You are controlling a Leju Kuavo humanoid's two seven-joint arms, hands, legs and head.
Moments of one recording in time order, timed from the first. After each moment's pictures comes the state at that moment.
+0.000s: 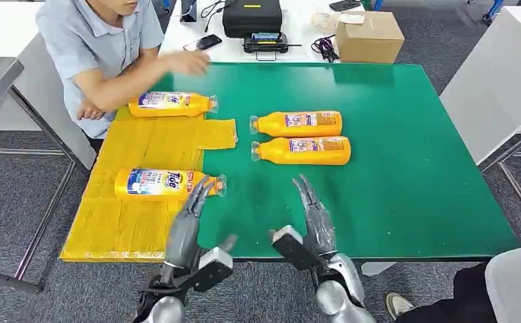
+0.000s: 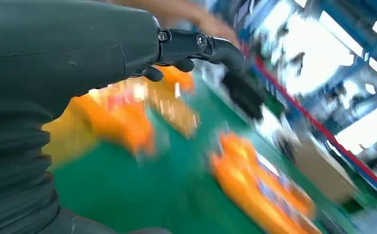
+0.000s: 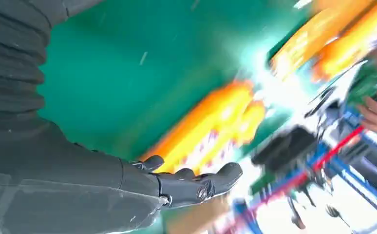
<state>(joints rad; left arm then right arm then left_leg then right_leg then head) -0.02 -0.18 -0.44 -1.32 -0.68 0.56 -0.30 -0.06 0.06 0.37 -1.27 0.74 -0.38 -0.36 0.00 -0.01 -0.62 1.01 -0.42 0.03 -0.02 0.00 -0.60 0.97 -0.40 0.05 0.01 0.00</state>
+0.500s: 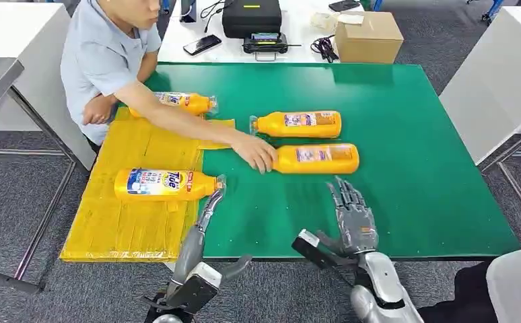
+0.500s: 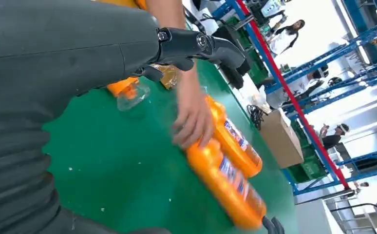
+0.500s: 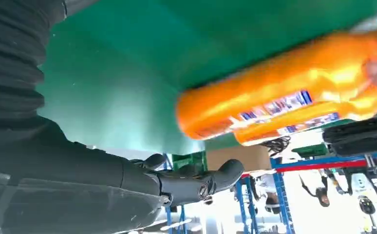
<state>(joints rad) 0.05 -0.18 -0.51 -1.43 -0.48 0.49 -0.33 -0.06 -0.11 0.33 -1.29 1.07 -0.38 -0.14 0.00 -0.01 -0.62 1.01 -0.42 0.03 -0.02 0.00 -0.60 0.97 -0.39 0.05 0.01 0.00</state>
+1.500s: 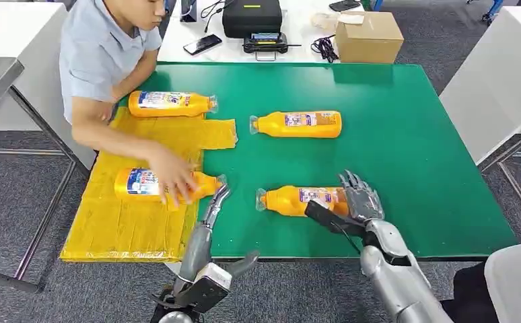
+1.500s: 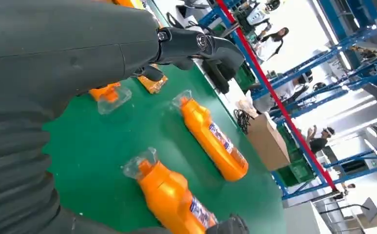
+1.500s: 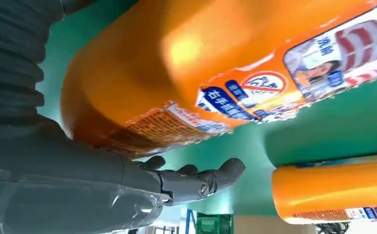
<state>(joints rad) 0.00 -0.19 -0.57 -1.40 -0.49 0.55 -0.33 -0.34 -0.16 0.34 -0.98 0.94 -0.13 -0.06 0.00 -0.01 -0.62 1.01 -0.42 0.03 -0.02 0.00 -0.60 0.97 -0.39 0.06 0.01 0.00</state>
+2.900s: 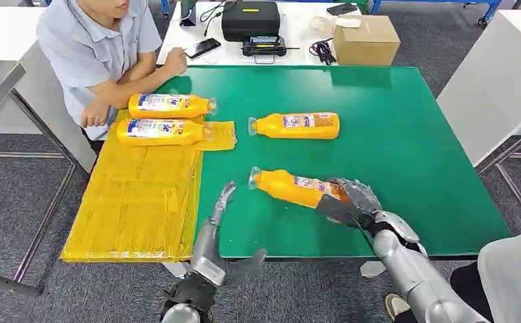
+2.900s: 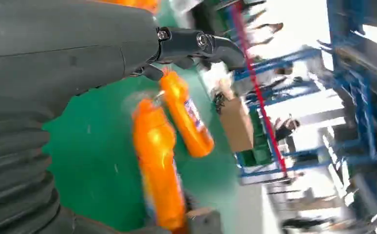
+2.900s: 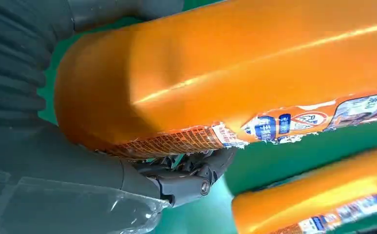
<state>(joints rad) -0.06 -0.21 -0.62 -1.31 -0.09 0.53 -0.46 -0.43 -0.20 0.38 -0.80 0.53 0.04 -0.38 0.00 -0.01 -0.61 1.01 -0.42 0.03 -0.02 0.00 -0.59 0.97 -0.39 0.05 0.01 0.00</state>
